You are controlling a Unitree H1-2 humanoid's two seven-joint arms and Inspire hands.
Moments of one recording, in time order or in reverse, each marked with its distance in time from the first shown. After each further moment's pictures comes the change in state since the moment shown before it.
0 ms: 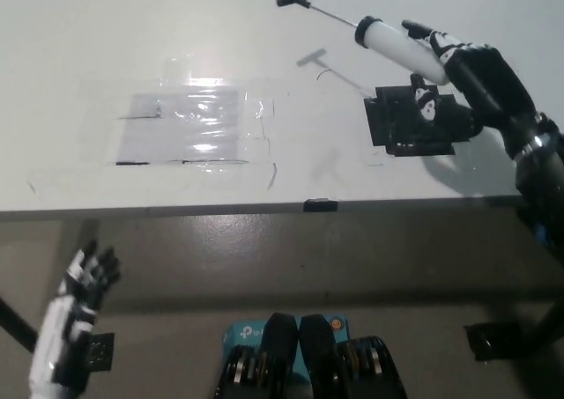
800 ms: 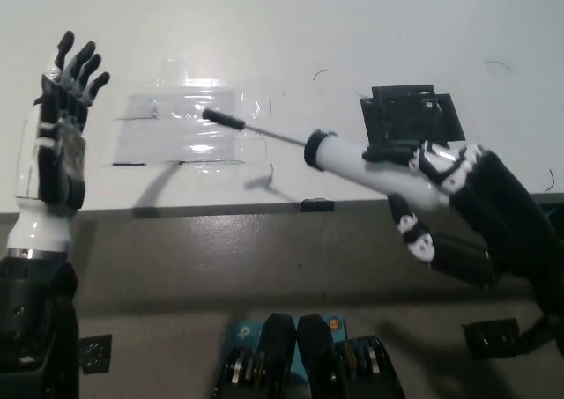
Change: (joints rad) left_arm -0.452 0.007 0.046 0.016 -0.014 0.124 0.019; right_arm 0.384 0.010 -0.058 -0.805 0.177 0.126 0.201
